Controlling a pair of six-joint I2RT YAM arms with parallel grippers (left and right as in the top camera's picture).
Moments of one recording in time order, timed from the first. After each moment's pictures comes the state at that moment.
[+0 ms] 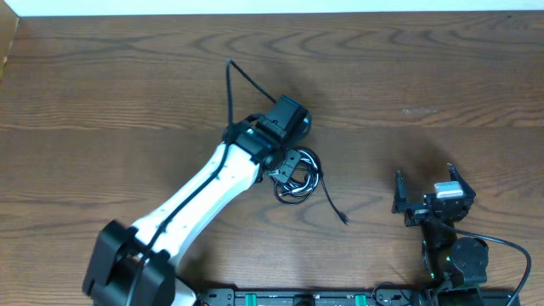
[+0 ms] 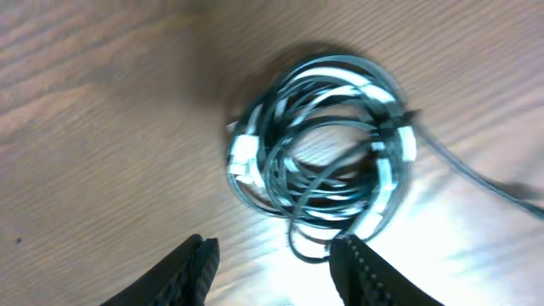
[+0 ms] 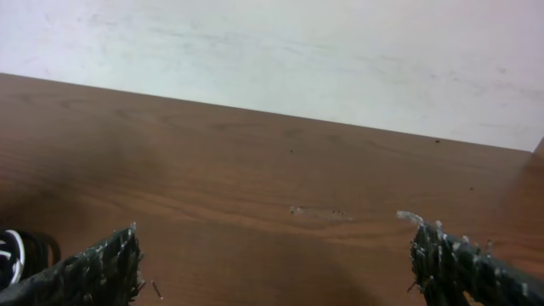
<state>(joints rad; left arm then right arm) -0.63 1.60 1.22 -0.86 -0.01 -0.06 0.12 0.01 0.01 -0.07 0.04 -0.10</state>
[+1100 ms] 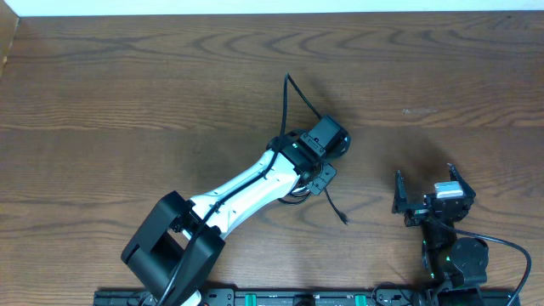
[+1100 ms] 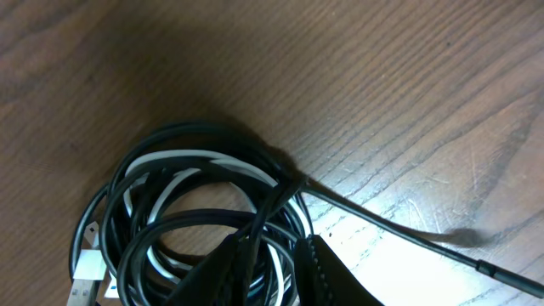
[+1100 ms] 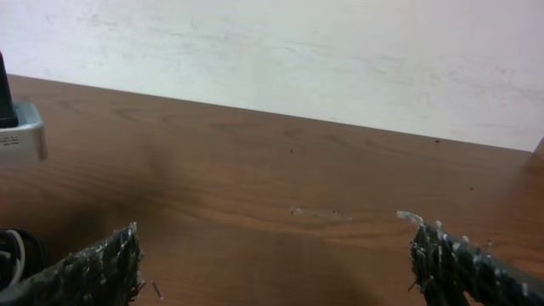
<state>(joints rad) -0.79 1.79 1.21 -0.64 0.00 -0.05 0.12 0.01 0.01 -0.07 0.04 -0.10</state>
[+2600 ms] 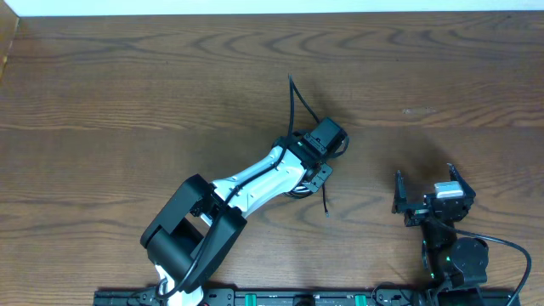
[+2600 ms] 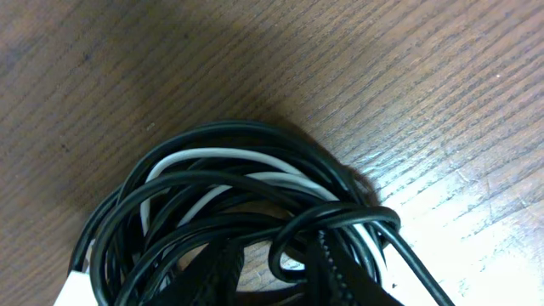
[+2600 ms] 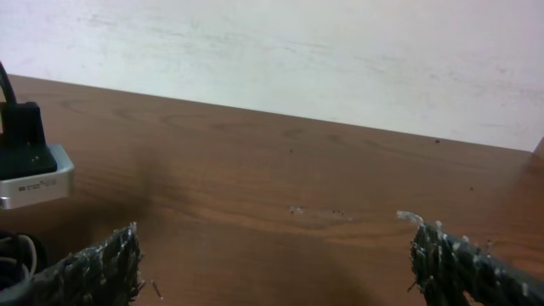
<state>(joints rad) -0.78 1.91 1.21 -0.59 -0.06 -0.07 0.12 0.01 0.01 -0.07 0.04 -0.10</state>
